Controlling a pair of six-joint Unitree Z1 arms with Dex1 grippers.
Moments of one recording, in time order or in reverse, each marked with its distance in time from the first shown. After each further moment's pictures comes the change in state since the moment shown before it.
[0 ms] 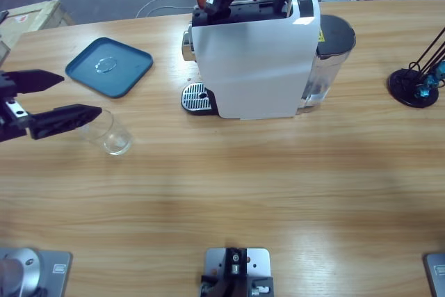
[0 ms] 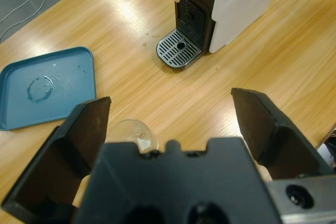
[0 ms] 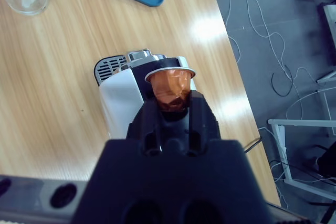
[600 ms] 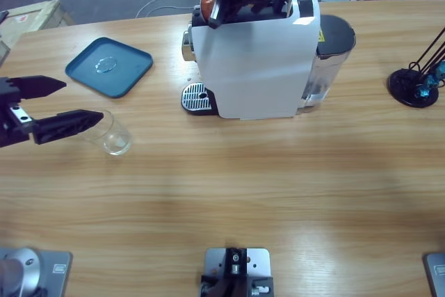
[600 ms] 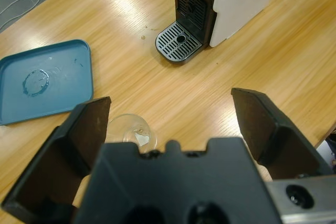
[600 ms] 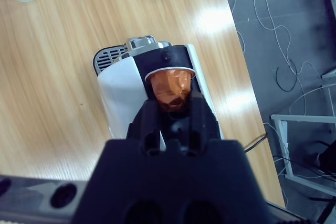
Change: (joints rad) arm 0 0.000 0.000 0.015 0.000 0.000 -0.011; arm 1 -0.002 0.022 0.013 0.005 -0.008 0.000
